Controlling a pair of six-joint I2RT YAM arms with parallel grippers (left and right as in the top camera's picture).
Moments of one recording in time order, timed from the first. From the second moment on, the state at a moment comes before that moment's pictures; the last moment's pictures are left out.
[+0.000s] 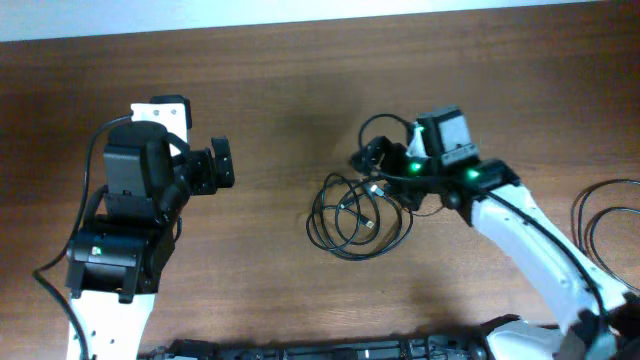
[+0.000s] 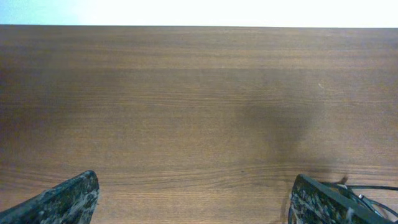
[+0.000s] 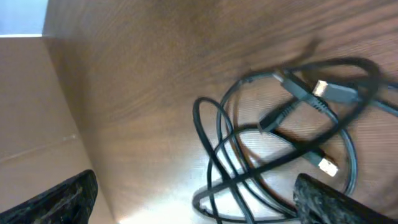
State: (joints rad) left arm -0.17 1.07 1.22 -0.80 -0.10 -0.11; right arm 0.32 1.42 0.95 -0.47 -0.48 0.95
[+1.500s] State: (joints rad) left arm -0.17 1.07 1.22 -0.80 -0.10 -0.11; right arm 0.37 1.54 0.95 -0.46 -0.32 0.81
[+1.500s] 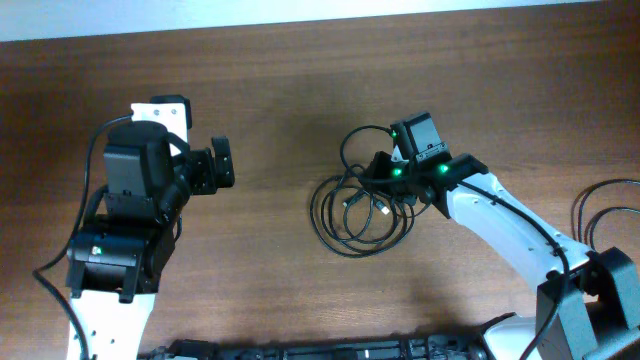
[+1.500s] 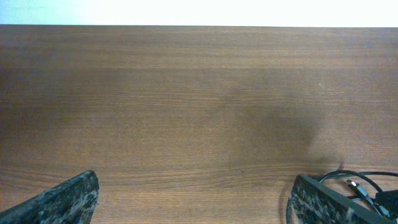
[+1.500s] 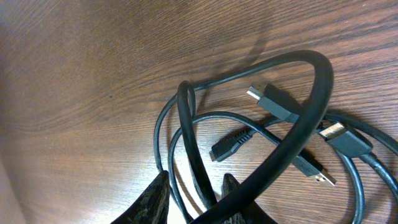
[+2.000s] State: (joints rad) left arm -0.17 1.07 1.22 -0.80 -0.10 -0.11; right arm 0.37 1.54 0.95 -0.32 -0.26 0.81
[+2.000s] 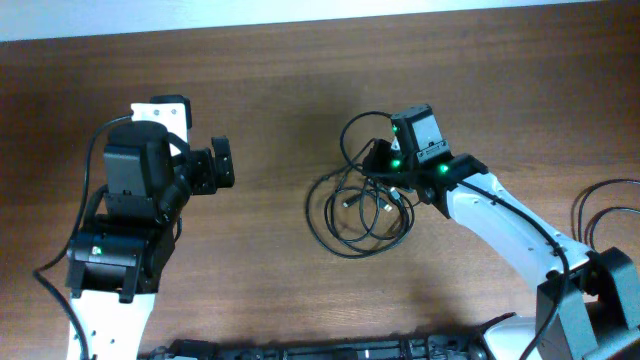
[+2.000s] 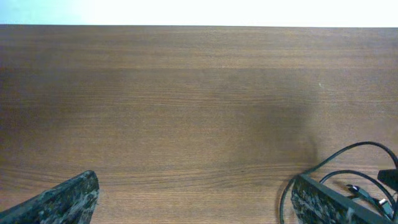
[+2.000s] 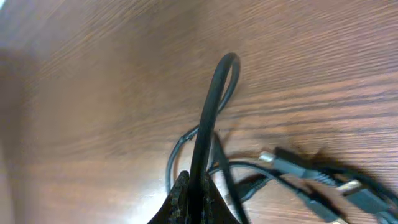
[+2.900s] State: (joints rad) left arm -0.17 1.07 1.22 -0.80 -0.10 -0.11; right arm 0.37 1.21 1.64 -0.16 -0.15 0.61
